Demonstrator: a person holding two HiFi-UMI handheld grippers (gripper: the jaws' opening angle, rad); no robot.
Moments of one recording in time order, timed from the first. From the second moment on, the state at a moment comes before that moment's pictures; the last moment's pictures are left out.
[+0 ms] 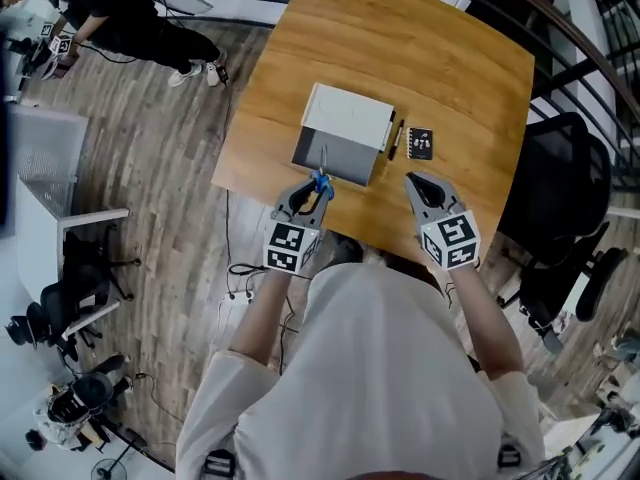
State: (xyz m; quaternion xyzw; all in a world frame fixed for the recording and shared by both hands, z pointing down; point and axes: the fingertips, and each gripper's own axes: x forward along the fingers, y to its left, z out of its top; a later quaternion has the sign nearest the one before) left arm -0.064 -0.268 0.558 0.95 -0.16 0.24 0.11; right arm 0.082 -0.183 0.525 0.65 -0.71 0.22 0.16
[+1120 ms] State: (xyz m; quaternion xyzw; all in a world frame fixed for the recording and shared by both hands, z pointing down) left arm -0.029 -0.315 0.716 0.88 0.07 0.45 -0.11; right arm 0.084 -0.209 0.612 0.69 -0.63 0.33 0.13
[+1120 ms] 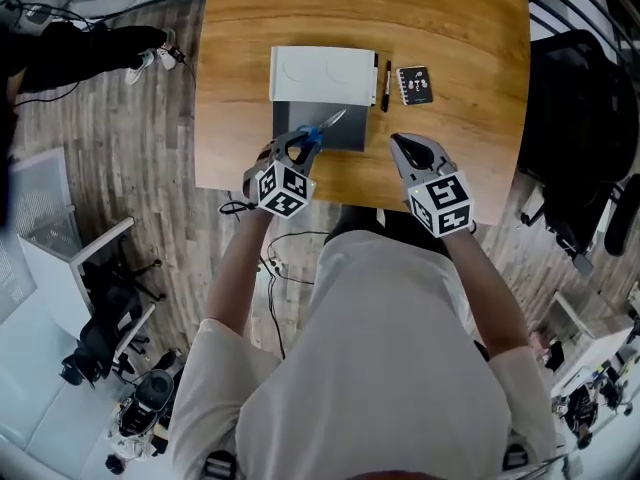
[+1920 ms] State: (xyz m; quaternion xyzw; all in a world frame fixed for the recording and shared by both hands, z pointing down) left arm -0.012 -0.326 0.780 0.78 0.17 0.55 -0.23; right arm 0.102 -0.210 0.637 0.68 -0.62 0.36 0.12
